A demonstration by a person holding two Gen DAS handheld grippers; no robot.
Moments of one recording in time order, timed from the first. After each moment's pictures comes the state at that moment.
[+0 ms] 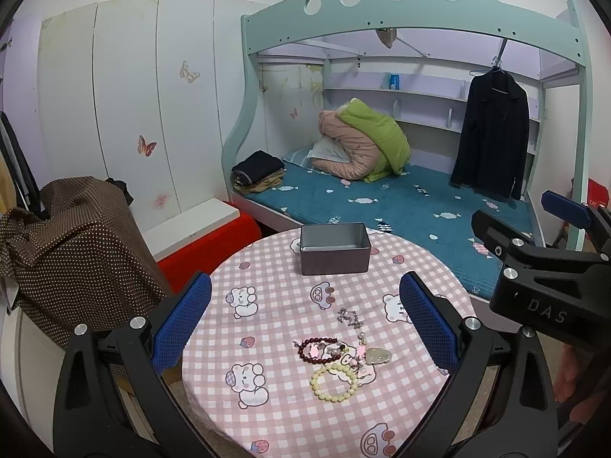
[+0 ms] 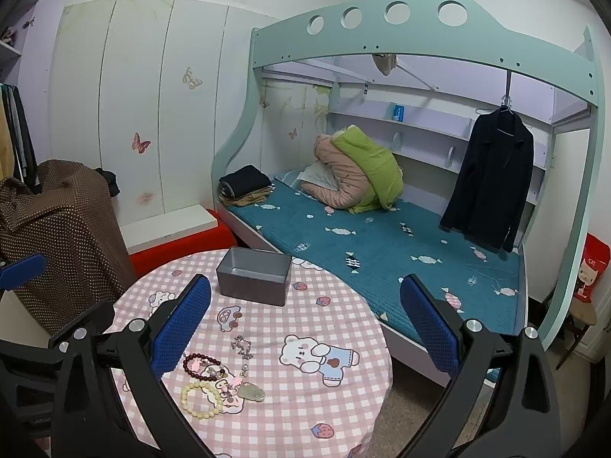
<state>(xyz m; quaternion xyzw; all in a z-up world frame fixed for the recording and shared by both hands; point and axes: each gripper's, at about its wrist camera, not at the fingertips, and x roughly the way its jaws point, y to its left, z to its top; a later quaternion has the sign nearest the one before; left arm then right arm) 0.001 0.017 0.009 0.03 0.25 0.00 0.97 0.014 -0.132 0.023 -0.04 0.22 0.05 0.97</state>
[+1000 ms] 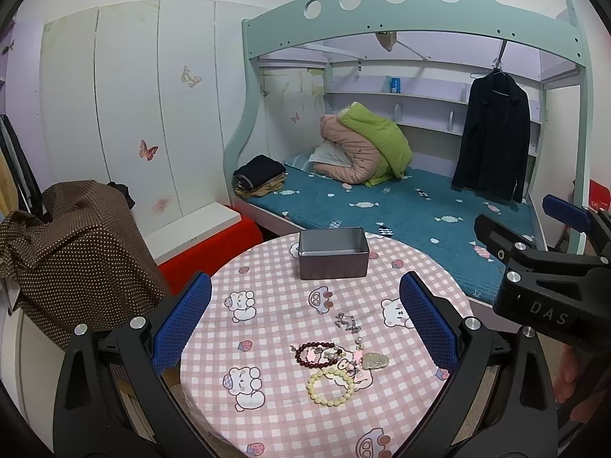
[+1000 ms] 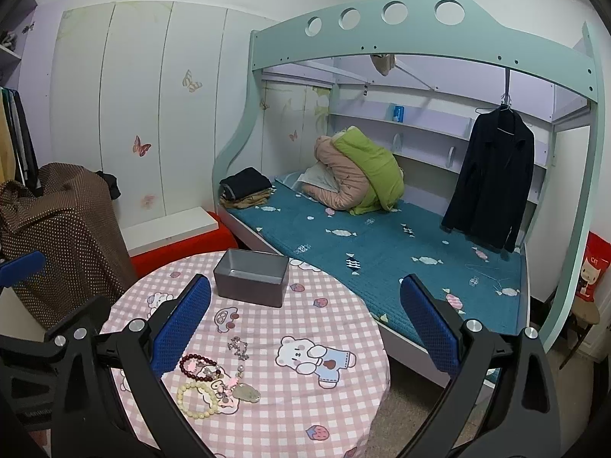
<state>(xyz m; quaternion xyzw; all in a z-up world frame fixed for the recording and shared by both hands) 0.003 0.005 0.002 0.03 0.24 0.01 0.97 0.013 -0.144 0.024 -0.03 0.22 0.05 0.97</state>
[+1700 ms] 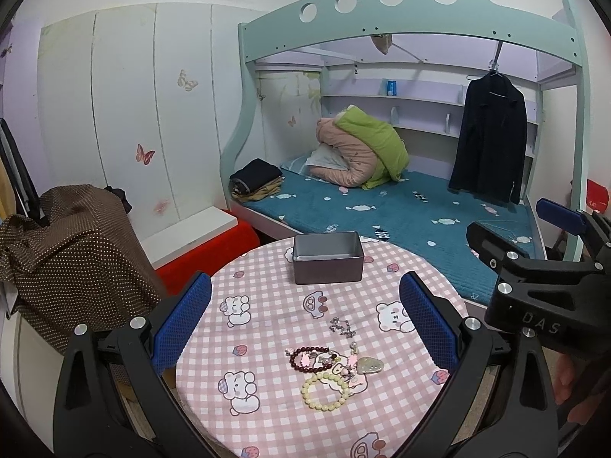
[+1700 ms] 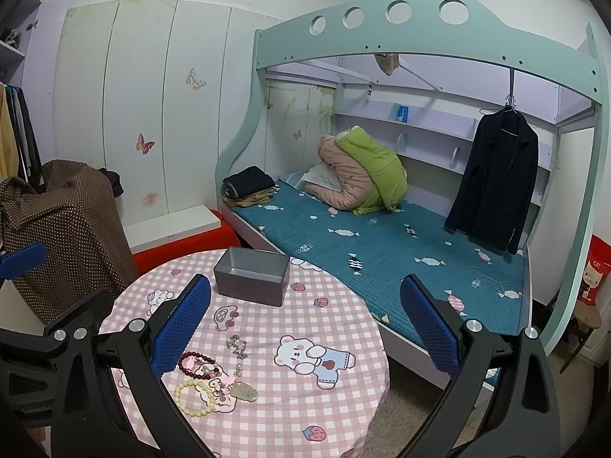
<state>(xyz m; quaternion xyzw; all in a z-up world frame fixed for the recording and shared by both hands) 0.001 -0.001 0.012 0.04 0.24 0.00 0.97 0.016 -0.147 0.023 -0.04 0.22 0.06 0.97</state>
